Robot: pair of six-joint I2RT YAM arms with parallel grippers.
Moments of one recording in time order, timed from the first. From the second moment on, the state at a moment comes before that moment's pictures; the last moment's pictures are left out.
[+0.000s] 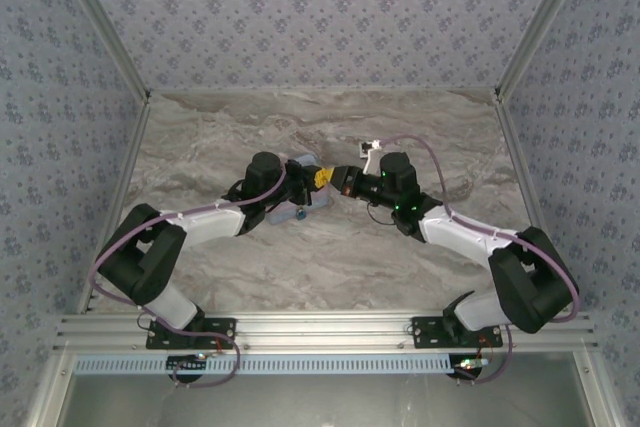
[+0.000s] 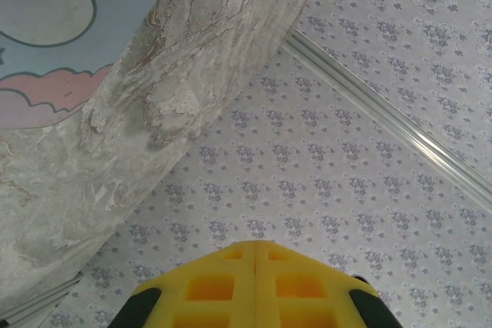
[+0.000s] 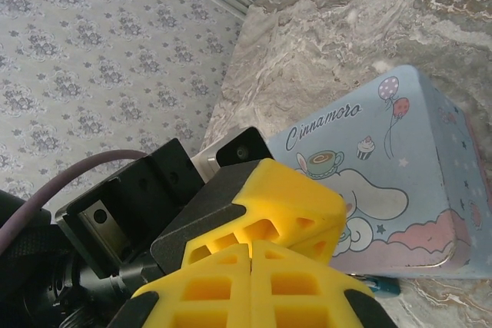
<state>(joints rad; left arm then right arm) -0.64 1.58 0.76 0.52 0.35 -2.09 0.58 1.39 0.70 0.42 -0.39 0.88</state>
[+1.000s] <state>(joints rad) -0.63 1.15 0.93 0.17 0.12 -0.90 0.48 1.29 0.68 0.67 -0.67 0.85</state>
